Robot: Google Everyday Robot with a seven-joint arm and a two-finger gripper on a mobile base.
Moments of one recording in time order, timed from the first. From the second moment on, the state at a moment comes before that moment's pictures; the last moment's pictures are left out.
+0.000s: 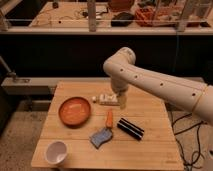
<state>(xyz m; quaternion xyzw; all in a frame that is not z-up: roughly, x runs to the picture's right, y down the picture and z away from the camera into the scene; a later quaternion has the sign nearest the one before) 0.088 0.028 0.744 -0.26 -0.01 -0.12 0.96</state>
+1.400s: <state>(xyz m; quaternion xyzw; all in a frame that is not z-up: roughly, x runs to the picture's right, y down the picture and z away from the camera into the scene) 0.219 0.030 0.747 -0.25 -0.01 -0.02 0.97</state>
